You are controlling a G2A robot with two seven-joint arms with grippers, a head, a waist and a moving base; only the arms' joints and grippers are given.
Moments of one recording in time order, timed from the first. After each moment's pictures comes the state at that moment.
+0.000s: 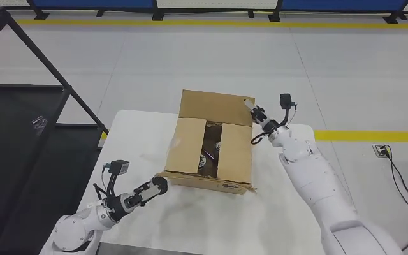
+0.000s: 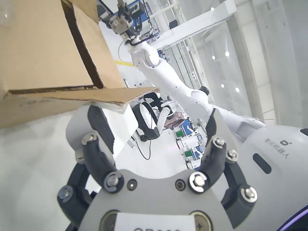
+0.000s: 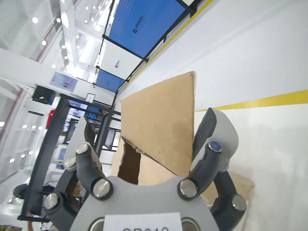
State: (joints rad) left arm 1.29 -1.08 -1.52 -1.63 -0.33 -0.58 -0.92; right arm -0.29 -1.44 1.16 -0.35 -0.11 -0.59 0.31
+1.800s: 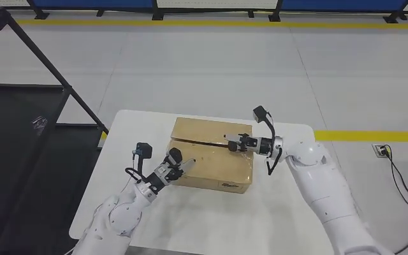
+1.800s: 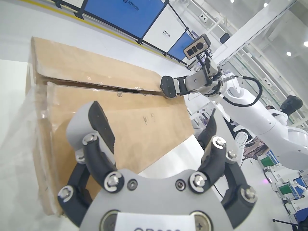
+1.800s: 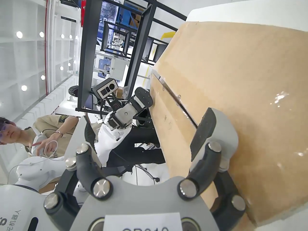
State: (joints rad) left arm 1.07 -1.16 -1.22 -1.49 0.45 -0.51 -0.18; right arm -0.52 -1.32 1.18 -0.90 0.15 -0.42 1.10
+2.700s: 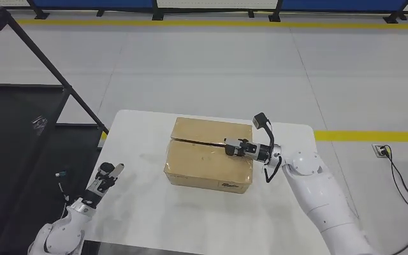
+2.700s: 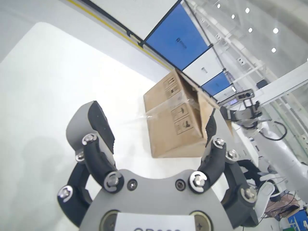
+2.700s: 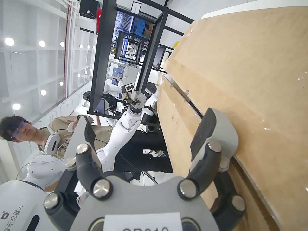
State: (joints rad) left arm 1.26 -1.09 -1.66 -1.31 0.42 -0.64 -0.21; right arm -0.57 -1.32 1.15 -0.90 0.23 -0.48 1.03
